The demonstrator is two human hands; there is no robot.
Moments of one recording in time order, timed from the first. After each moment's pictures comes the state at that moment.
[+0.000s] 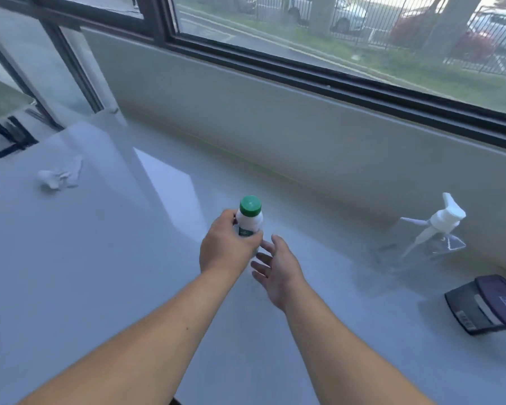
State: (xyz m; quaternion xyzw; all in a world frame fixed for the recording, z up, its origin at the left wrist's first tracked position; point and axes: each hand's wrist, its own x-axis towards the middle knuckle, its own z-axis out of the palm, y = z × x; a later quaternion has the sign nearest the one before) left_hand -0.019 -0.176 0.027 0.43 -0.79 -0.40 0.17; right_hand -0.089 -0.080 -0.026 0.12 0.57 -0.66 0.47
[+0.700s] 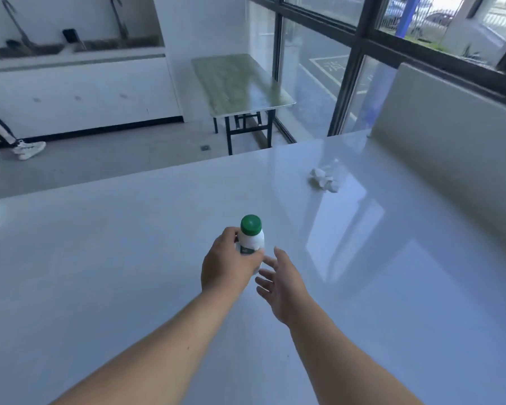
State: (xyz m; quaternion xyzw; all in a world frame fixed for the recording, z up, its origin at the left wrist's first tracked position) left_hand 0.480 -0.451 0.043 0.68 -0.60 -0.29 0.30; right_hand 0.358 -0.420 0.005 -0.09 0.58 -0.45 0.67
